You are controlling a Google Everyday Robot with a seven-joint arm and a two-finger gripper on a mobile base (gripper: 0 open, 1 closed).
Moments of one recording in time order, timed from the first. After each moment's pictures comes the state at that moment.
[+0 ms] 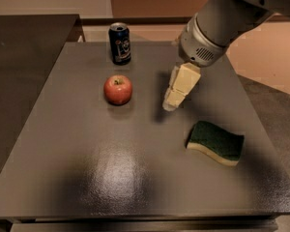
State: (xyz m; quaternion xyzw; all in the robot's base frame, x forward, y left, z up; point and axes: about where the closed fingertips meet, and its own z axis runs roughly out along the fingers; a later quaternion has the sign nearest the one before) arm 0.534 -0.074 0.921 -0.63 0.73 0.07 0.25
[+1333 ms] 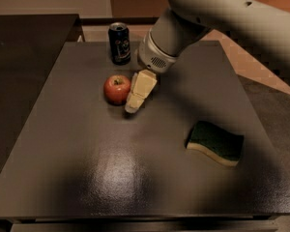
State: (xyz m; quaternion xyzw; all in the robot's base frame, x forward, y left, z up) arm 0.565 0.018 0.877 -0.65 0.70 0.13 0.25
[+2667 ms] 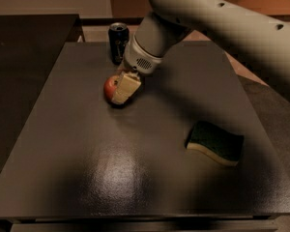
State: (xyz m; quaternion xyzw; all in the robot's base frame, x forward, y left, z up) arm 0.566 0.055 0.864 -0.67 0.69 0.16 0.23
